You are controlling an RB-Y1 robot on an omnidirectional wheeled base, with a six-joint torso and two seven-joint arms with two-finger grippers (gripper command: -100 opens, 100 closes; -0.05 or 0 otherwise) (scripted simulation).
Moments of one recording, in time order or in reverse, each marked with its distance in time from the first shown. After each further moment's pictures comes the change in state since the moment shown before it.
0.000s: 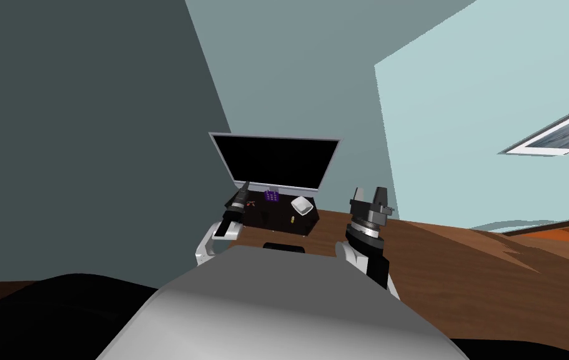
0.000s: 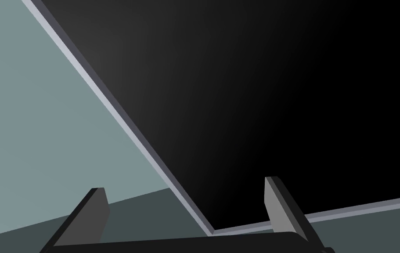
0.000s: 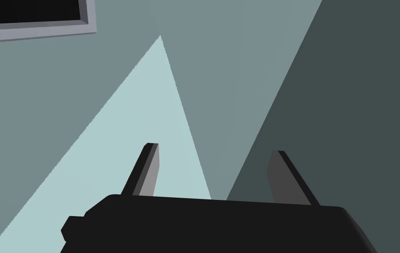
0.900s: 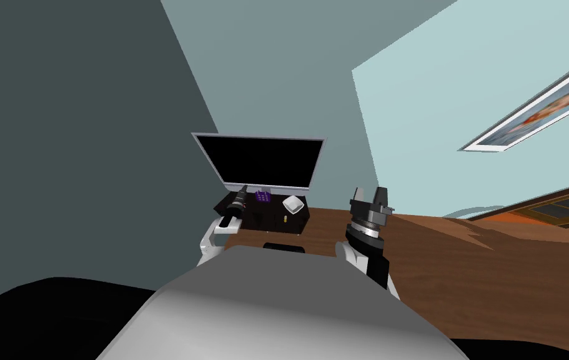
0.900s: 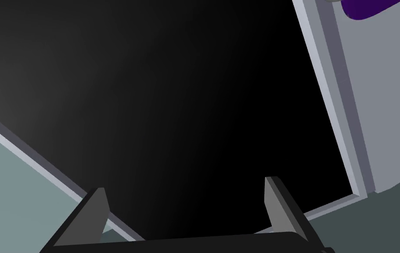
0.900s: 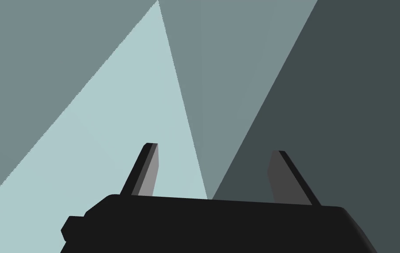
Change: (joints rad) left arm -0.095 -0.002 0.083 0.137 -0.034 0.217 -0.013; right arm 0.000 0.000 0.000 0.000 0.000 0.000 0.000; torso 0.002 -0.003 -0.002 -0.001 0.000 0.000
